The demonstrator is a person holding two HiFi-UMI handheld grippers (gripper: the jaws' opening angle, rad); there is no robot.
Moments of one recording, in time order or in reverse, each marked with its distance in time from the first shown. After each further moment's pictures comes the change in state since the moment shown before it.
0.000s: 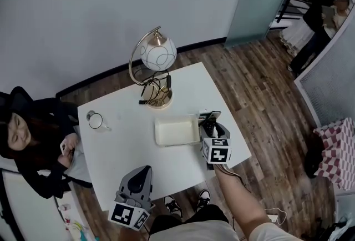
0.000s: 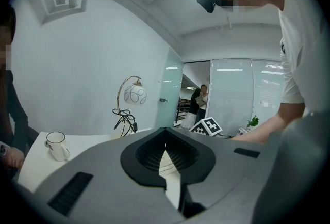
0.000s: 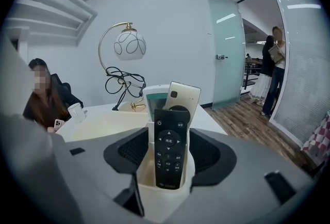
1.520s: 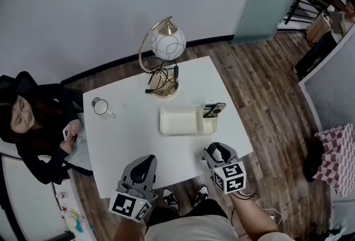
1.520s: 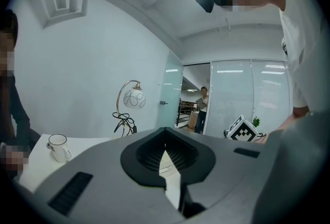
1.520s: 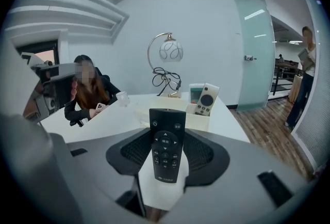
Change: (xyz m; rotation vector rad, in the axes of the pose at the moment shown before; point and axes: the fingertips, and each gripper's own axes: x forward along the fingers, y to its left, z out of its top) left arm -0.008 -0.011 0.008 0.008 -0.033 0.011; right arm -0.120 0.052 -0.044 -0.174 0.049 0.287
